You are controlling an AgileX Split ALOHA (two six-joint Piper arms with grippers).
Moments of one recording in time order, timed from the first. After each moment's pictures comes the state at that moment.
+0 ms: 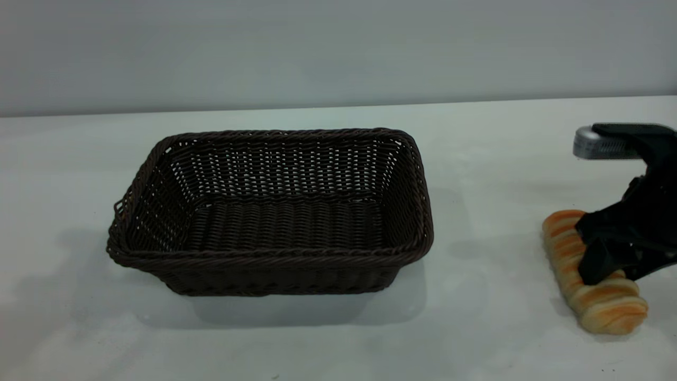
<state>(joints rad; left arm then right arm) -0.08 1.49 -1.28 -0.25 0.94 0.11 0.04 2.10 -0.85 0.71 0.22 -0.72</state>
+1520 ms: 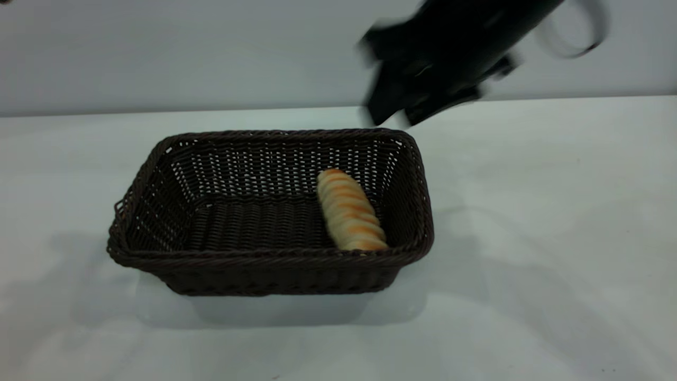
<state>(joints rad) -0.08 1.46 -1.28 -0.16 0.97 0.10 0.39 1.84 -1.20 0.77 0.53 -0.56</state>
